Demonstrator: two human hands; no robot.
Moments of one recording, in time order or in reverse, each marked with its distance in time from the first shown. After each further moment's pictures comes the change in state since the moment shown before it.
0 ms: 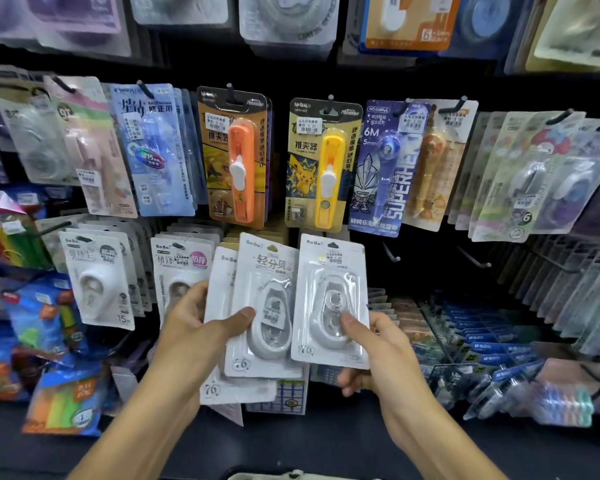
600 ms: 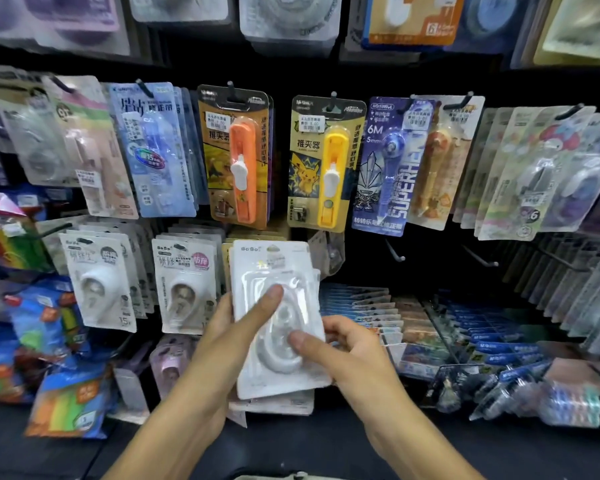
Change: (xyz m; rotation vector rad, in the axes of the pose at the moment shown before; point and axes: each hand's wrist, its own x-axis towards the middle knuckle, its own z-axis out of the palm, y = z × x) left_hand -0.010 -0.007 0.020 -0.149 -0.190 -0.047; right_hand -0.003 0.006 0.029 -0.123 -0.165 -0.151
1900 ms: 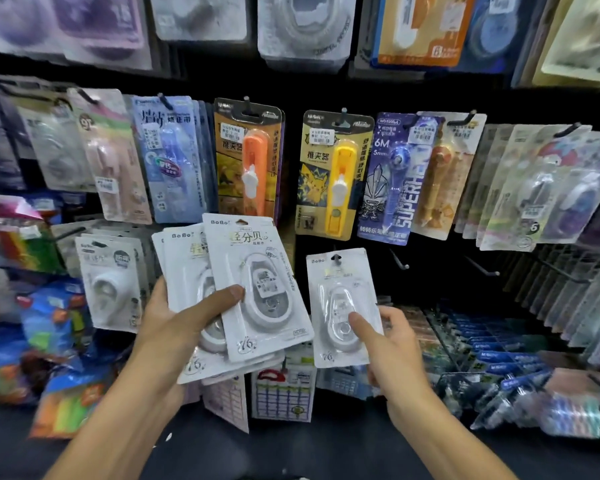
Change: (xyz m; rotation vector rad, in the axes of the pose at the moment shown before) left_hand 0.010 0.027 -0.046 -0.068 0.156 0.196; right_hand 0.024 0.011 -0.031 -0.101 0.337 0.070
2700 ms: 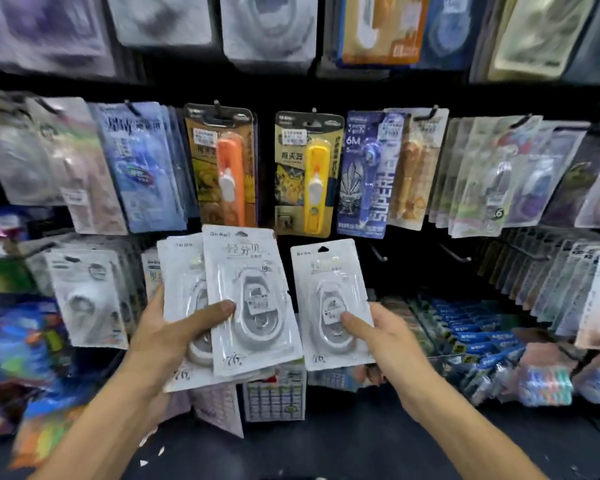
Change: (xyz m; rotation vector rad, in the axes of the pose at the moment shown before) left_hand 0.015 -0.006 -0.010 0.123 -0.190 0.027; right_hand -0.008 -0.014 -0.021 -0.016 -0.189 -0.024
